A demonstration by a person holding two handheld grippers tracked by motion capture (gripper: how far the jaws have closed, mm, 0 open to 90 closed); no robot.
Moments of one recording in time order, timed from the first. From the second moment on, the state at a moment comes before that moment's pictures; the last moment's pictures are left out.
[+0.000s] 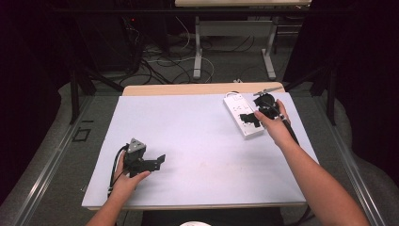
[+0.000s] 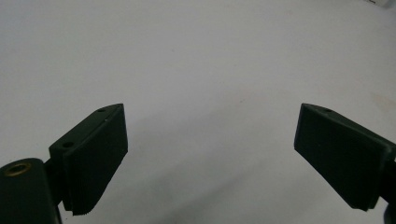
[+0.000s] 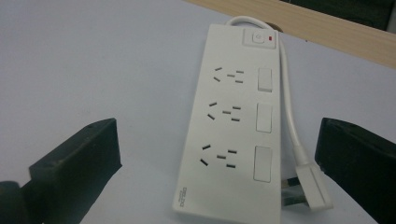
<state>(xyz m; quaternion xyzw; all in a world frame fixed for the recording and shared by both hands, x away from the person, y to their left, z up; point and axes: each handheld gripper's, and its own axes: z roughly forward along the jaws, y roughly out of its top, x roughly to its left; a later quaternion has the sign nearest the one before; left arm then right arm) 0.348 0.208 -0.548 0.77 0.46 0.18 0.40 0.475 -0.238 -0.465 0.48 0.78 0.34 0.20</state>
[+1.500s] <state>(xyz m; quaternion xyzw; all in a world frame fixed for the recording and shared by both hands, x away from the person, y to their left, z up) 0.347 0.206 -0.549 0.77 0.47 0.18 0.40 0.353 -0.283 -0.511 0.48 0.76 0.40 0.19</state>
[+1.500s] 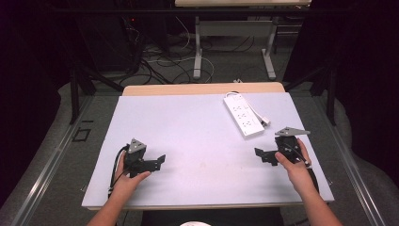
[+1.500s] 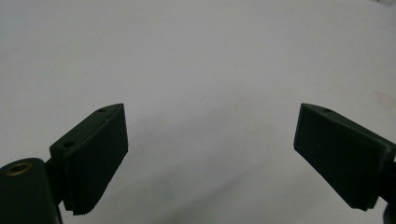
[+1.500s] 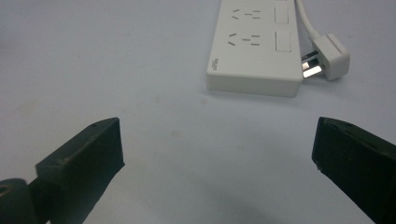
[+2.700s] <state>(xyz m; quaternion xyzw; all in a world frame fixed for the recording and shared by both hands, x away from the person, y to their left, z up) 0.347 0.207 -0.547 0.76 0.46 0.19 0.41 0.350 -0.305 -0.561 0.52 0.74 0.38 0.20</state>
